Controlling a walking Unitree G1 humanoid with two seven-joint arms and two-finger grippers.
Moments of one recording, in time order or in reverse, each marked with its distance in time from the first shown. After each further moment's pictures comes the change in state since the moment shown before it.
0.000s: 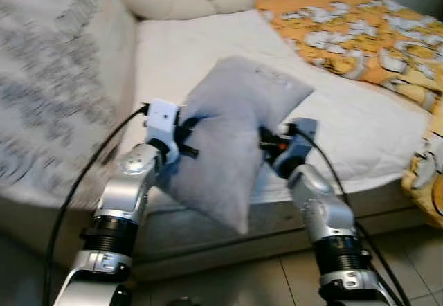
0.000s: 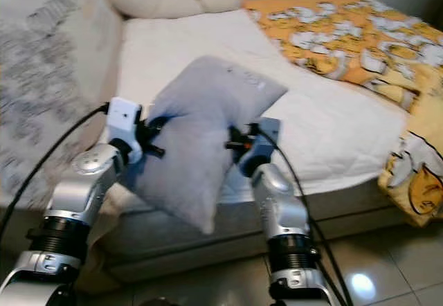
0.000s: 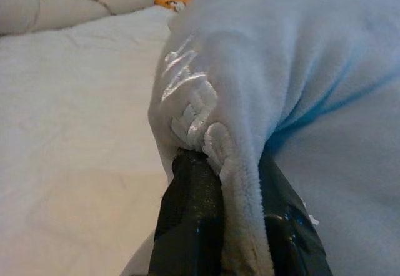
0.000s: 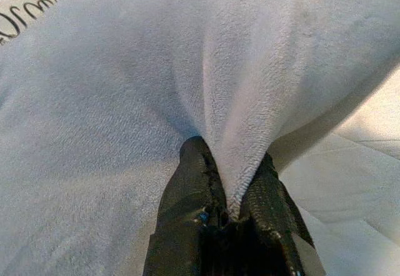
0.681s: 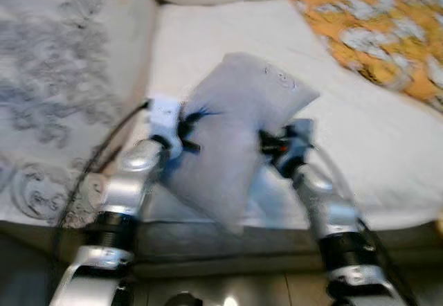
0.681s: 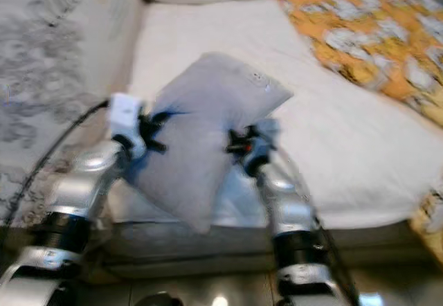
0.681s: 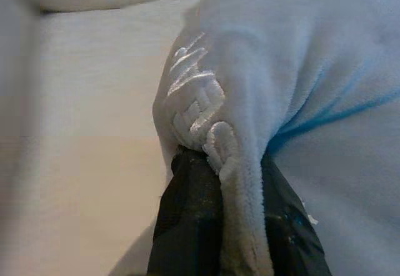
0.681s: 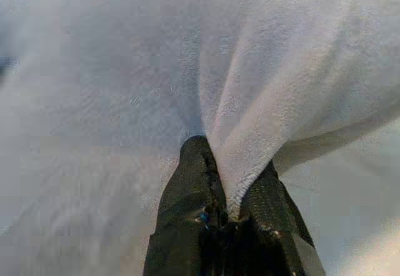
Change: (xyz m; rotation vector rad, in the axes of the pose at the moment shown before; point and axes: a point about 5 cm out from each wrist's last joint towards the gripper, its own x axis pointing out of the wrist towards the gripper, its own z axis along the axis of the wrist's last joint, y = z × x) left arm -0.001 0.013 0.005 0.015 -0.009 0.057; right arm 0.006 0.014 -0.002 -0.103 0.042 0.135
